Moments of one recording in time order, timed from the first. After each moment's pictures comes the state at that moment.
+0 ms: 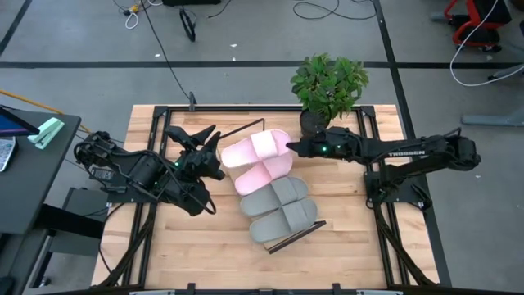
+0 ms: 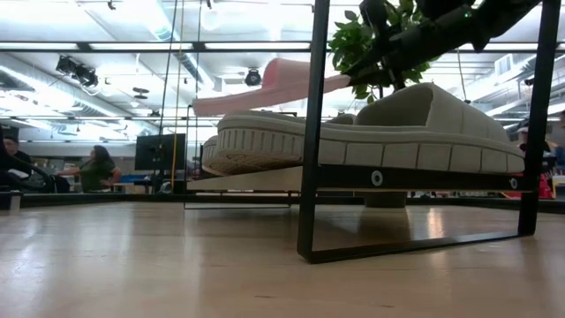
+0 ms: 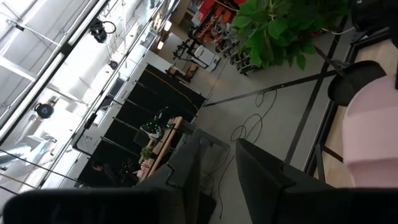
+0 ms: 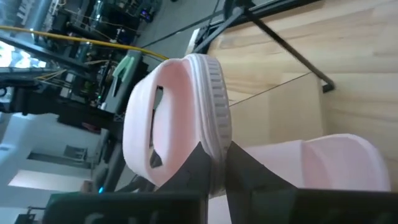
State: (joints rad) left arm -0.48 1.48 1.74 -1.10 -1.53 0.06; right arm -0.17 1.17 0.65 0.22 0.11 1.13
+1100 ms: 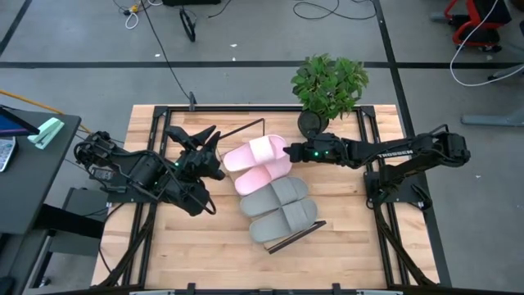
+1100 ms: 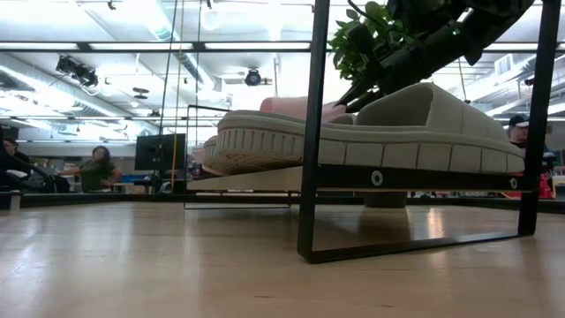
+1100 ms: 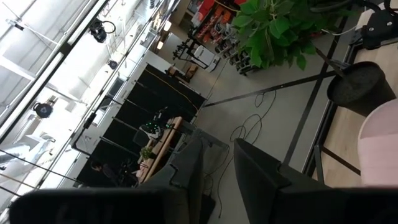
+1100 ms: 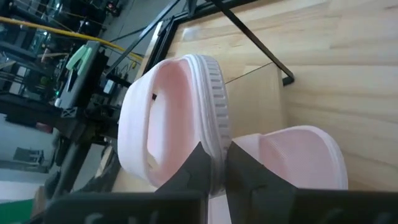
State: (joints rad) left arm -0.48 1.48 1.74 -1.09 -1.52 0.05; right arm -0.15 1.30 0.65 0.22 0.20 1.11
